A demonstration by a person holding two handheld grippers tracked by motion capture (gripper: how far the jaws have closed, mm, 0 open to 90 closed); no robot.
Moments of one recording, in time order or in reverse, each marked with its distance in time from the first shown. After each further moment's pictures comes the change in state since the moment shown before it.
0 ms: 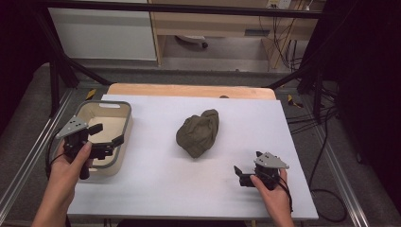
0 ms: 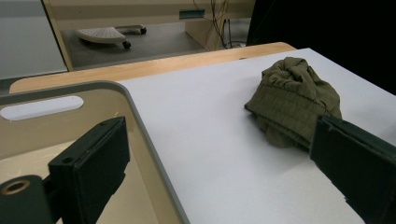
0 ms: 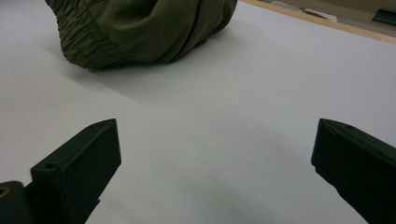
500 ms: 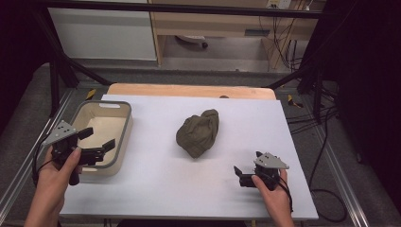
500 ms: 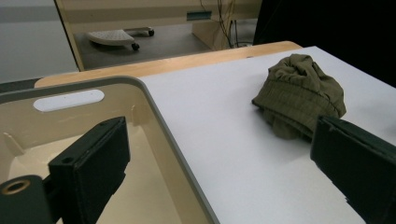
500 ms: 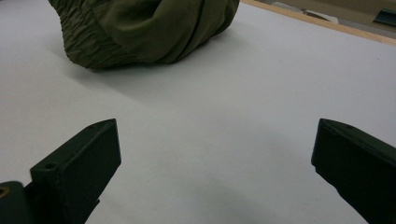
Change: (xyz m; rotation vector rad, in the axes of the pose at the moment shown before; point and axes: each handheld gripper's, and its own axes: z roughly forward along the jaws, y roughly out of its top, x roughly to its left) left arm 0.005 -0.006 -0.023 -0.012 0.023 0.001; right arm 0.001 0.001 -0.001 -0.004 0.005 -0.006
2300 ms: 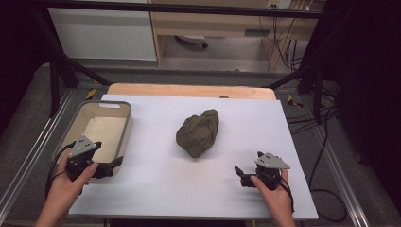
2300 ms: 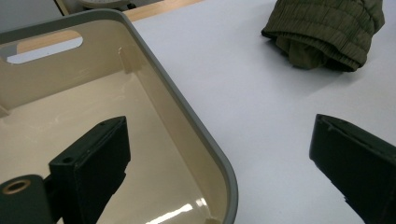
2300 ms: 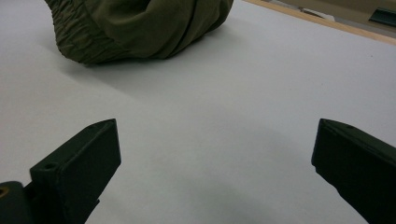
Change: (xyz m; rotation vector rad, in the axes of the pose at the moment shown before) left arm -0.008 -0.043 0.025 0.199 0.023 0.142; right arm -0.003 -0.002 -0.001 0.010 -0.011 -0.001
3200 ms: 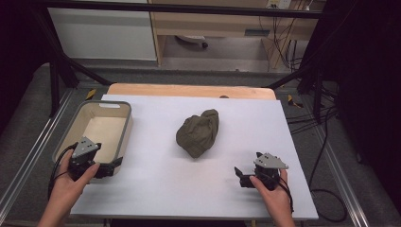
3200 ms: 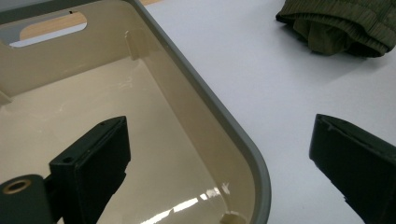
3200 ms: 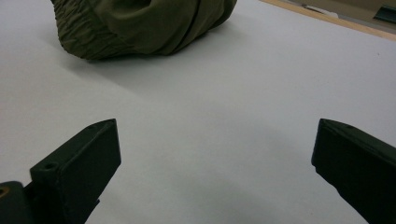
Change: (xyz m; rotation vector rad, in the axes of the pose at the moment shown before) left arm 0.010 -0.013 0.012 0.018 0.020 -0.005; right arm 0.002 0.000 0.002 0.012 0.005 -0.012
